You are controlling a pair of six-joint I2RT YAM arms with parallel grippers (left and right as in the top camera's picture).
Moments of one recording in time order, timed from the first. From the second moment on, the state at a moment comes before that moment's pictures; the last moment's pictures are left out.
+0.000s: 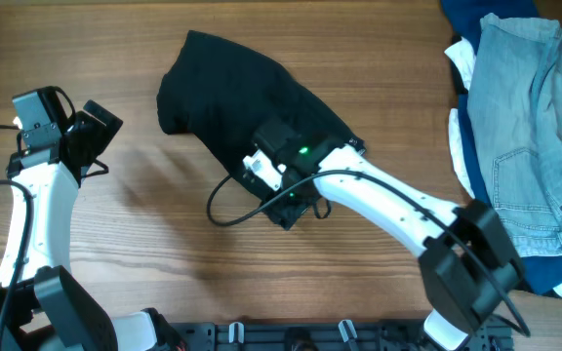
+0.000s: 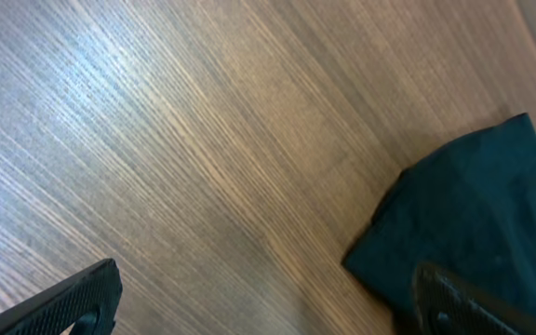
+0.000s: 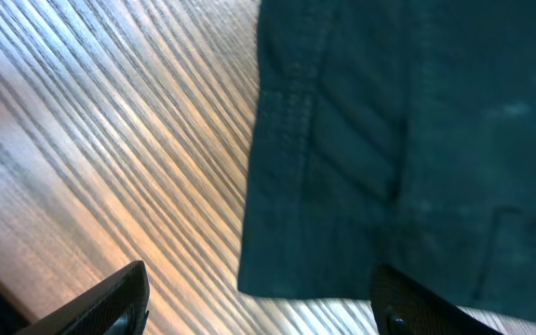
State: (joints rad) left arm 0.34 1.51 1.03 -0.50 0.05 -0.62; right arm 0.78 1.85 1.34 -0.95 -0.14 -0.16
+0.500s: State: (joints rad) left arm 0.34 1.51 1.03 -0.54 0.05 -0.62; right arm 0.75 2.00 1.34 -0.94 -0.10 -0.12
